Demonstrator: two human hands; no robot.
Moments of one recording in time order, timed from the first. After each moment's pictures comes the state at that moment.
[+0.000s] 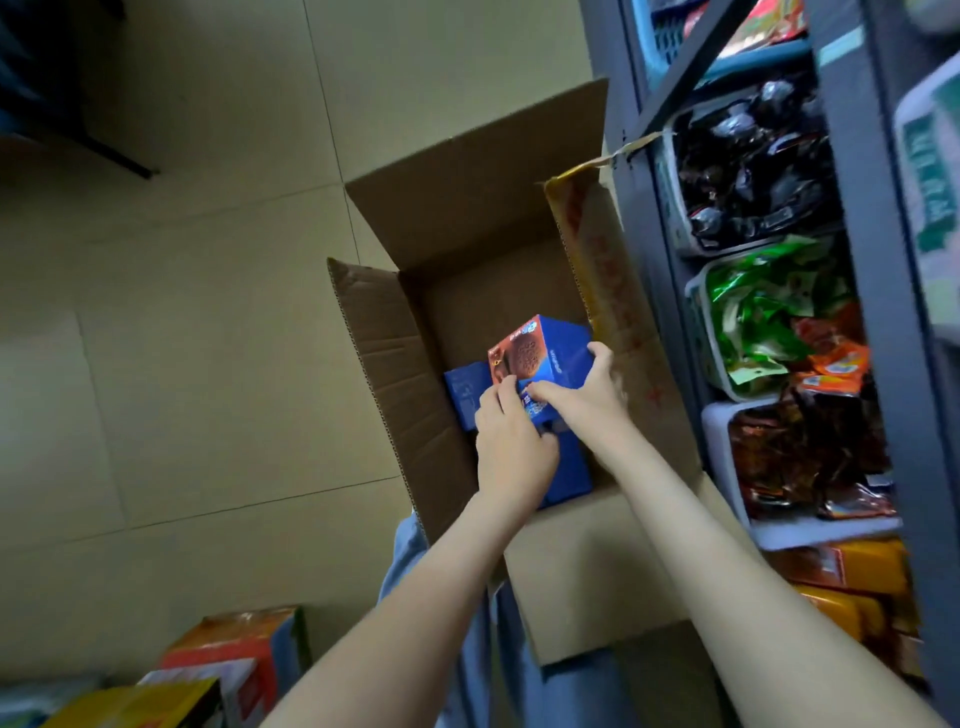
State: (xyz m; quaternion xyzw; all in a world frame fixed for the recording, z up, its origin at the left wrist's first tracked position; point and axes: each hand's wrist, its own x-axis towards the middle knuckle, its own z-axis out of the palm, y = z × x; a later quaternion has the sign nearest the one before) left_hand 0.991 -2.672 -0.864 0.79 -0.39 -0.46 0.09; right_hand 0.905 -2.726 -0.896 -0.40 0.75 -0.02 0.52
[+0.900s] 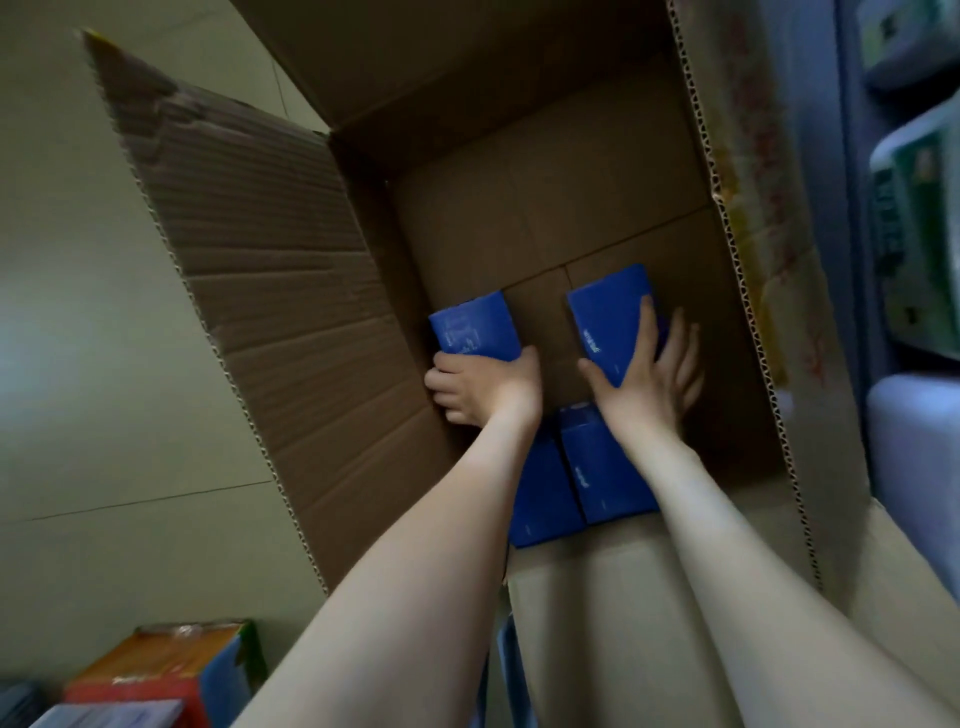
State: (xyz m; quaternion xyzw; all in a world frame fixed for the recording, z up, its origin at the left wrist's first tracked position) left_hand 0.995 -2.680 -1.132 0.94 -0.05 -0.35 0.02; right_hand 0.874 -2.671 -1.144 -0.57 0.75 0.07 0.33
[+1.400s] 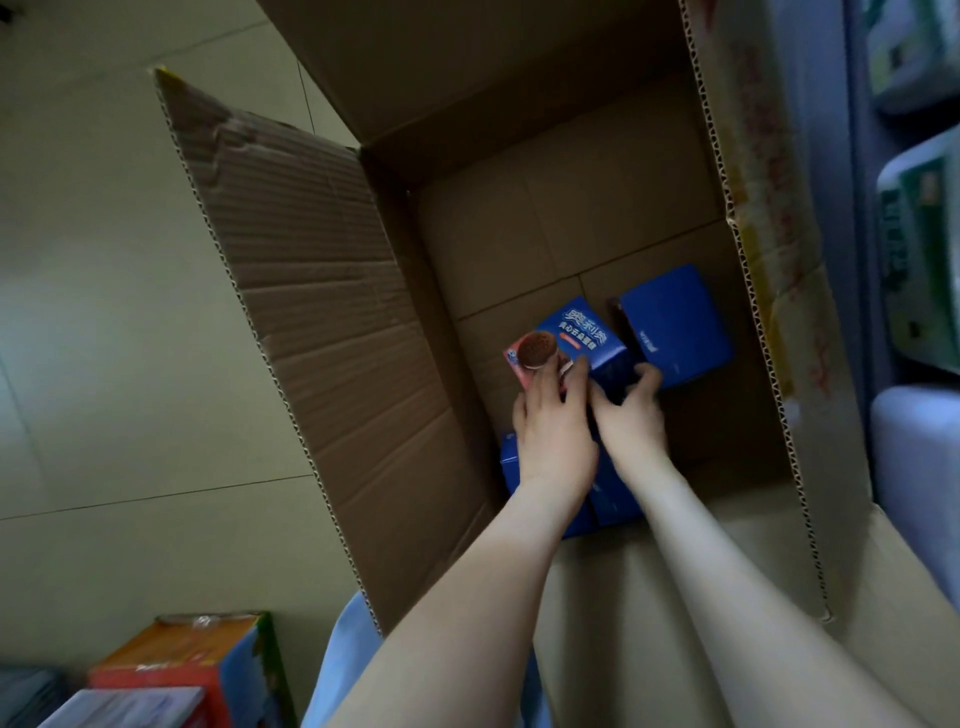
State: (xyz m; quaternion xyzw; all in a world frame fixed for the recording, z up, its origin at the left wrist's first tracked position) left_hand 0.973 -2.628 -1.112 0.75 -0.52 -0.41 -0.01; right_hand 0.896 -2.661 -1.125 -0.31 0.79 -0.02 0.53
